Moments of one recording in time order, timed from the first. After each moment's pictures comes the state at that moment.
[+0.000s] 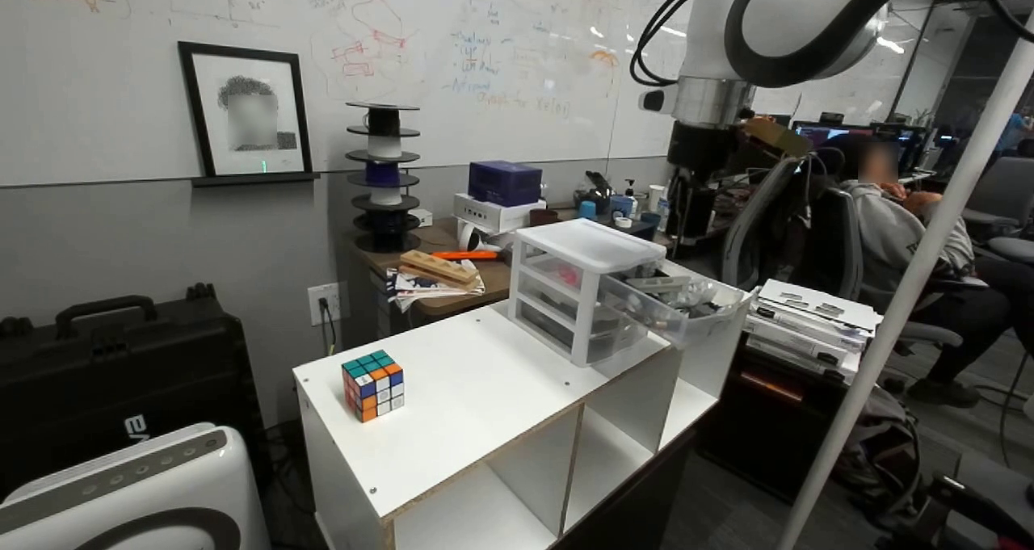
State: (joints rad) arm -0.02 0.09 0.04 -2.17 -0.16 2.33 -0.62
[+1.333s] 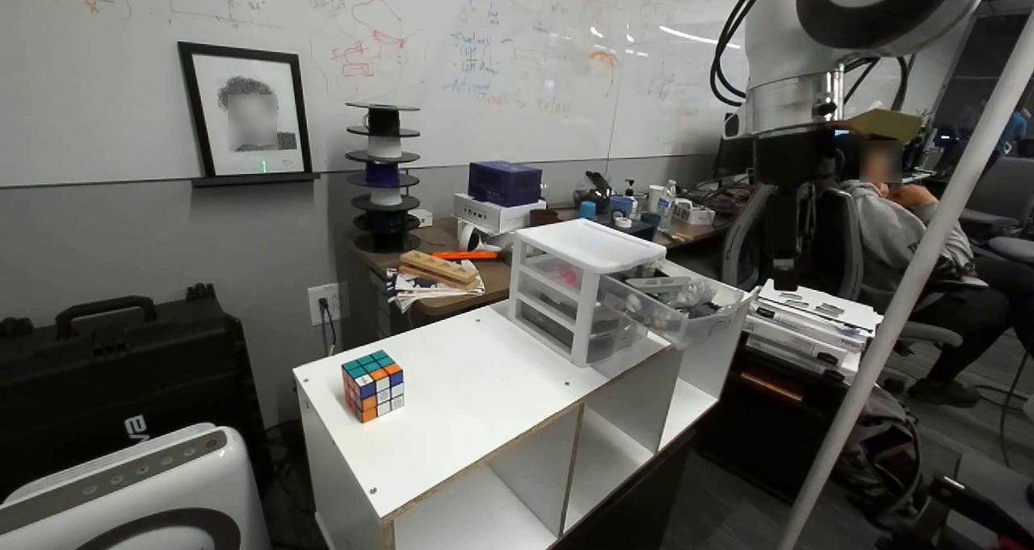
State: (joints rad) arm -0.01 -0.09 0.01 -2.34 -0.06 1.97 -0.18
